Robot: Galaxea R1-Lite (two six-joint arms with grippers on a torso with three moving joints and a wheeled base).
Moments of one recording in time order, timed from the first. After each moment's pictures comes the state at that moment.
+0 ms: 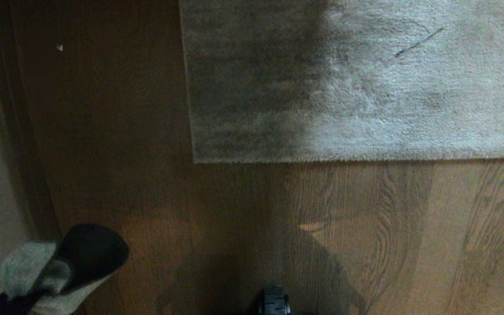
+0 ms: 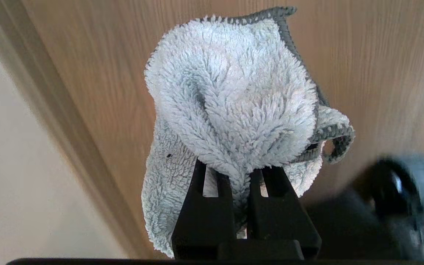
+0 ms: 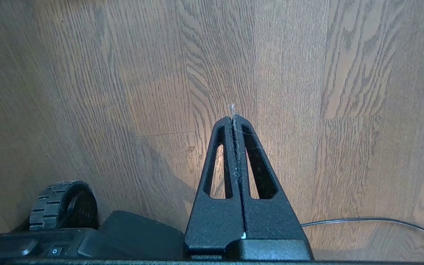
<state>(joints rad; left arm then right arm) -0.03 0.68 -0.01 -0.47 -0.01 0.09 0.01 0.00 0.00 -0.01 -0.06 0.07</state>
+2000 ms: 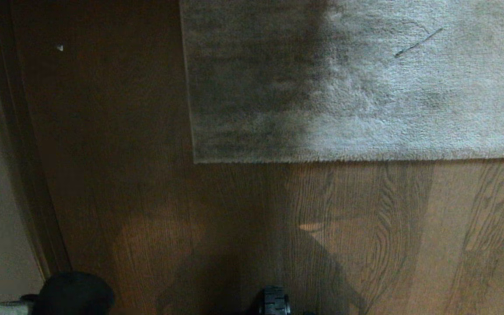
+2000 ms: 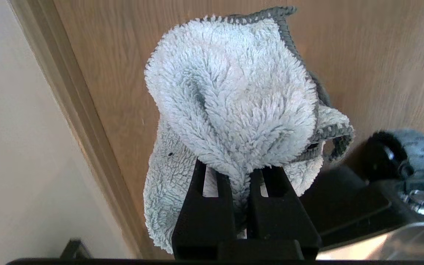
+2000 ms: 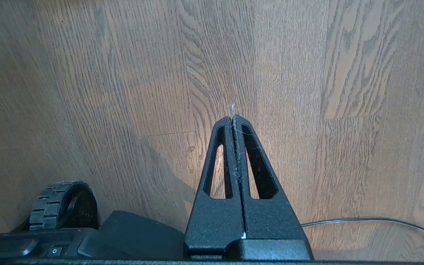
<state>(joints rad) -0.01 0.14 0.00 0.00 -0.01 0.06 0.01 0.00 0.00 -0.01 -0.06 0.07</state>
